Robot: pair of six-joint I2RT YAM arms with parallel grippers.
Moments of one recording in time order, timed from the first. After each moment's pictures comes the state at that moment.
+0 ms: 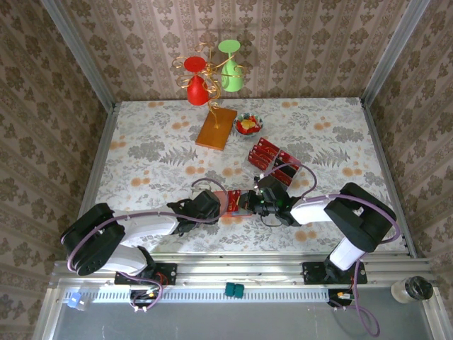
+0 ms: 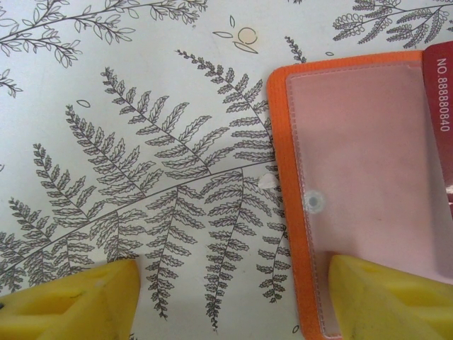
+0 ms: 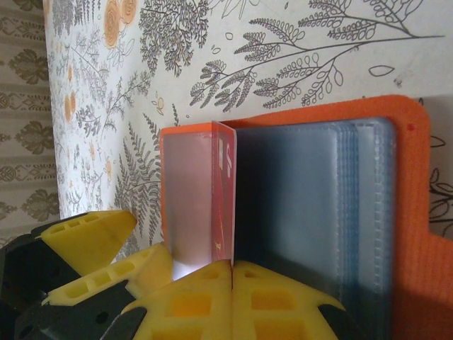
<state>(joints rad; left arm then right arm) -0.97 1.38 0.52 -0.19 -0.34 -0.70 0.72 1.62 0.52 0.44 -0.24 1.07</state>
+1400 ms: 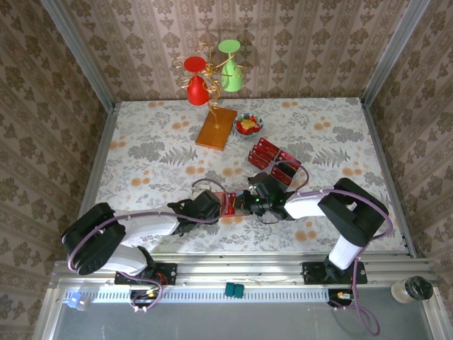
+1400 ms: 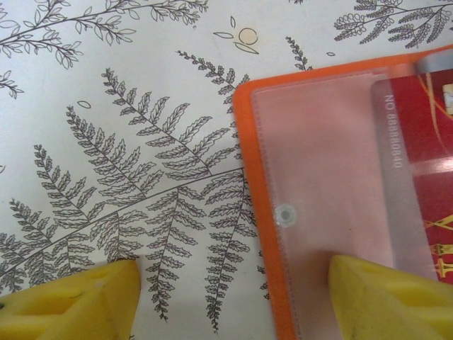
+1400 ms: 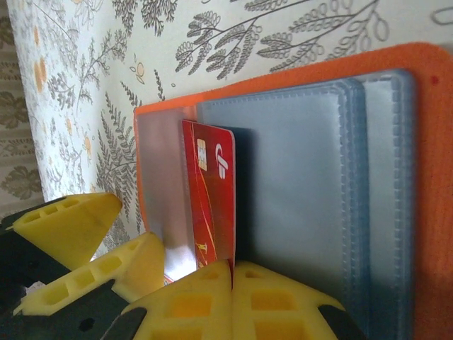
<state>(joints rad) -0.97 1.38 0.52 -0.19 -0.35 -0.70 0.72 1.69 0.64 0.30 -0.32 1.04</state>
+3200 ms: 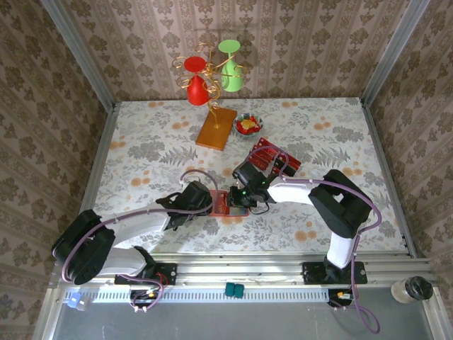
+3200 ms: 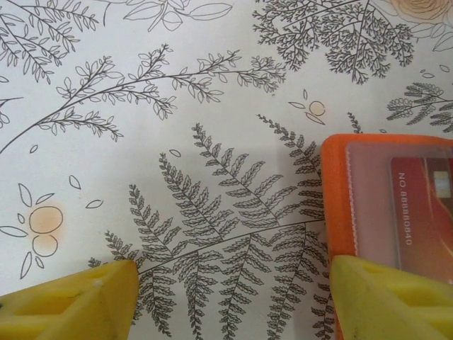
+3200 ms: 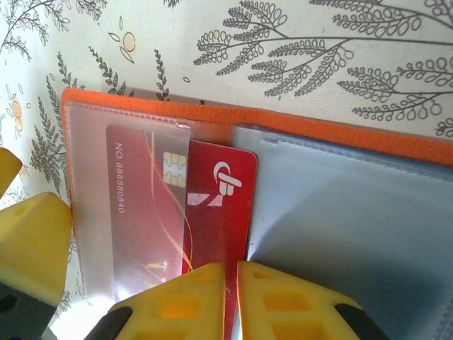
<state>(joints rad) -0.83 1.29 0.52 -0.22 -0.30 -0.68 0.75 1.81 0.96 -0.16 -0.30 0.79</state>
